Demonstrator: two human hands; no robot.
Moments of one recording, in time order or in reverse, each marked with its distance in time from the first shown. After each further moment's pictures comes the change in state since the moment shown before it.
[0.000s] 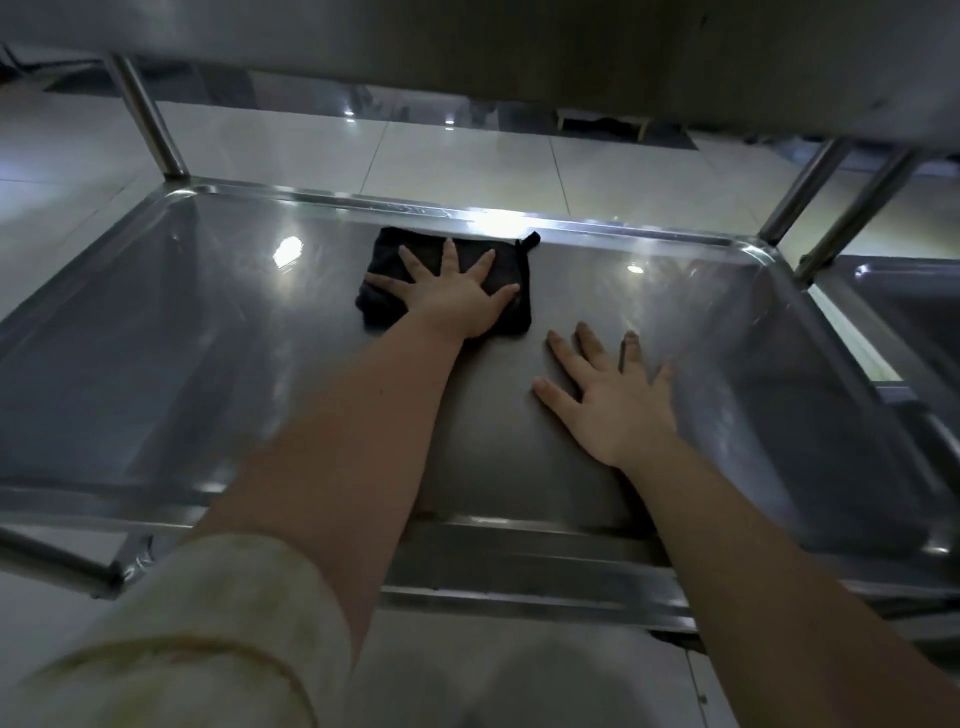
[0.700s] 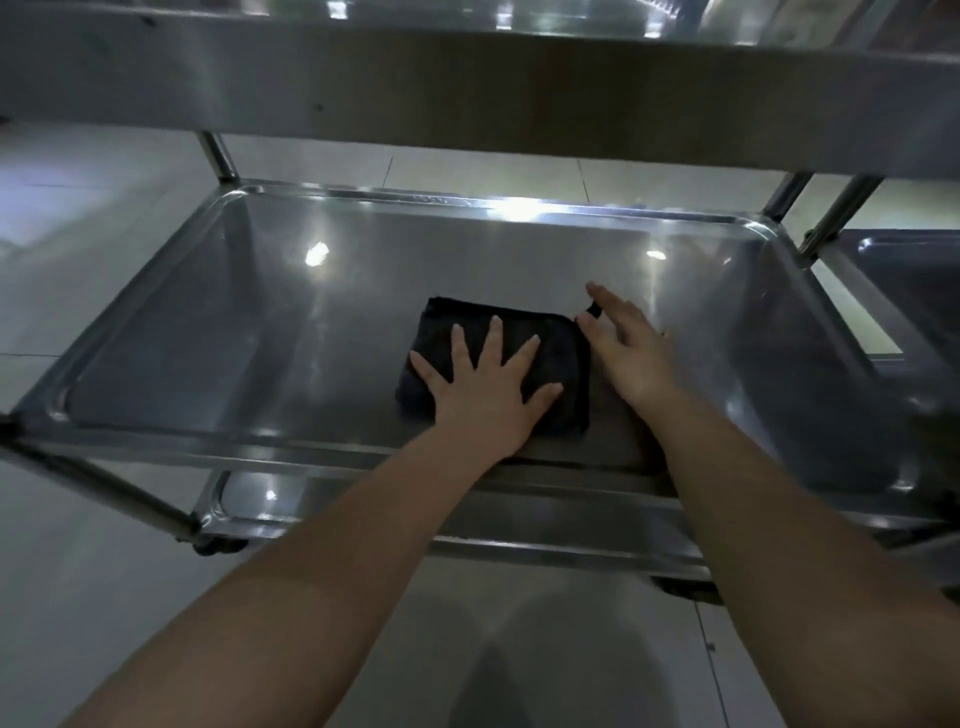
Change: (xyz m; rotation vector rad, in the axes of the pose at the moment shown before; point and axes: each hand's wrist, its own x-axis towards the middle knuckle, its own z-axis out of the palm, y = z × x) left_hand -0.167 0.000 0.038 -0.028 0.005 0.176; right_hand -0.014 0.005 -0.017 0.792 0.211 0.006
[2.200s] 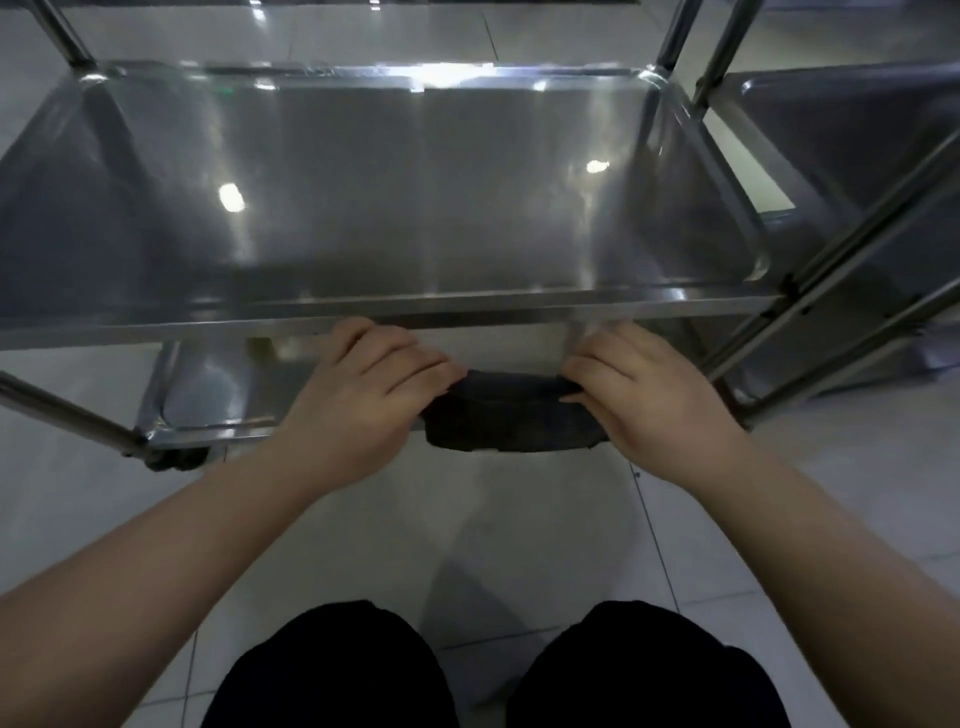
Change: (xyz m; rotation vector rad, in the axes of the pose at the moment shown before) left_hand -0.160 -0.033 0.029 0.064 0.731 0.907; right_hand -0.241 0.001 -0.074 -0.568 0.027 -0.798
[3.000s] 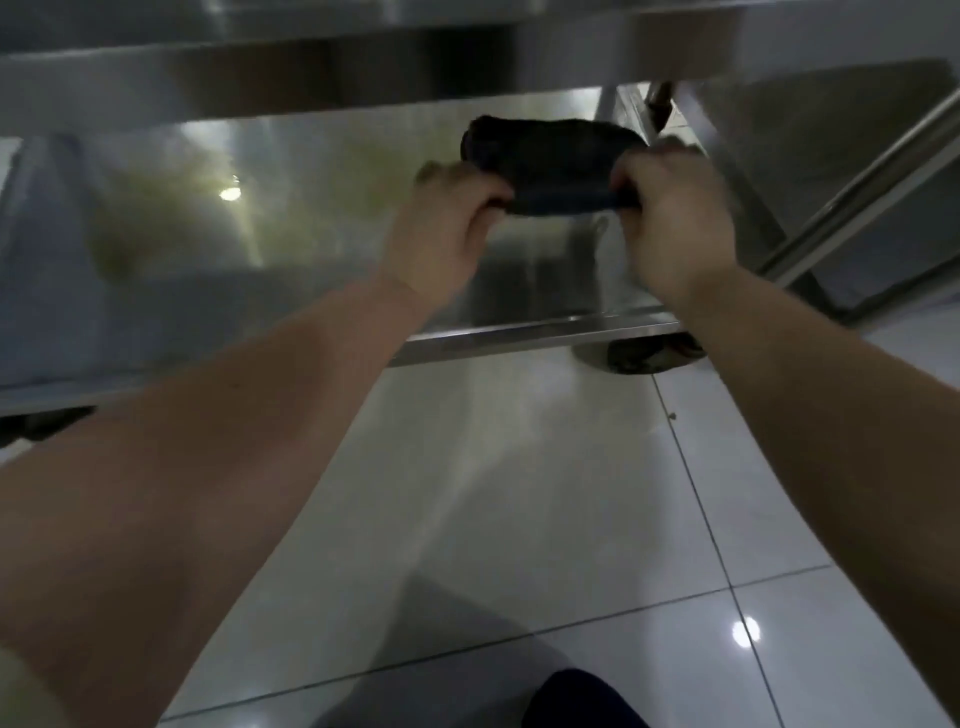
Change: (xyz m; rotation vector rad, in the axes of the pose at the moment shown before) left_hand 0.037 -0.005 0.265 -0.285 -0.232 -0.444; right_hand -0.056 0.158 0.207 -0.107 -0.014 0.645
